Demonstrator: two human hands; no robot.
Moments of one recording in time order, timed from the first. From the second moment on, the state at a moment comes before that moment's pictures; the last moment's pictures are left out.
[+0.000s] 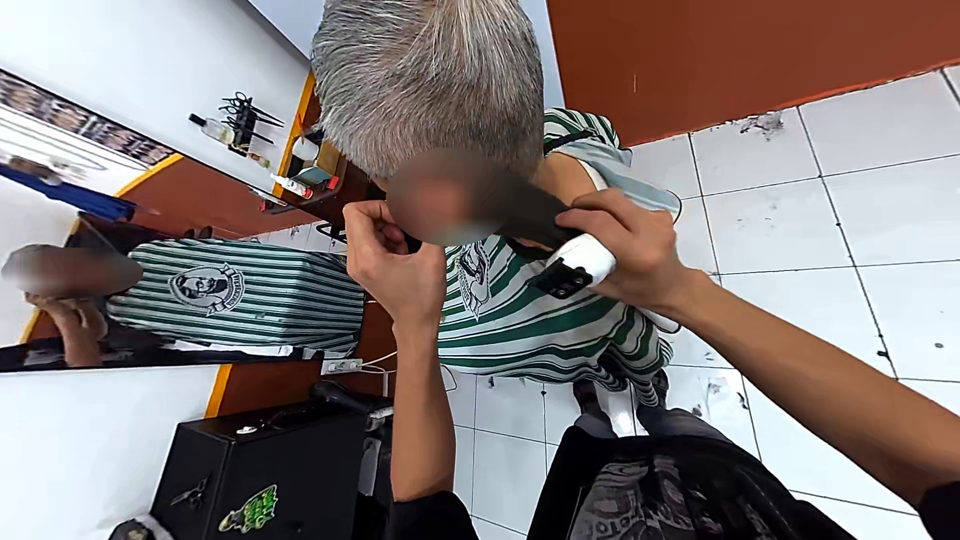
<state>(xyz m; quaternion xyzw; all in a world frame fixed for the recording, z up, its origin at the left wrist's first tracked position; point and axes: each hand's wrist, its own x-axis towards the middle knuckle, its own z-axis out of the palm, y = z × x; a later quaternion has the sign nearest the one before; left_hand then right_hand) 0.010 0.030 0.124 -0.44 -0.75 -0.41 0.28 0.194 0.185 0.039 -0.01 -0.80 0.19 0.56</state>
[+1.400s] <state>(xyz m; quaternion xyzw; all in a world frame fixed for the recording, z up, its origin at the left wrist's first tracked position) 0.051 0.014 0.056 -0.47 -0.56 -0.67 0.13 0.215 0.164 0.206 -0.05 -0.94 -0.03 0.34</state>
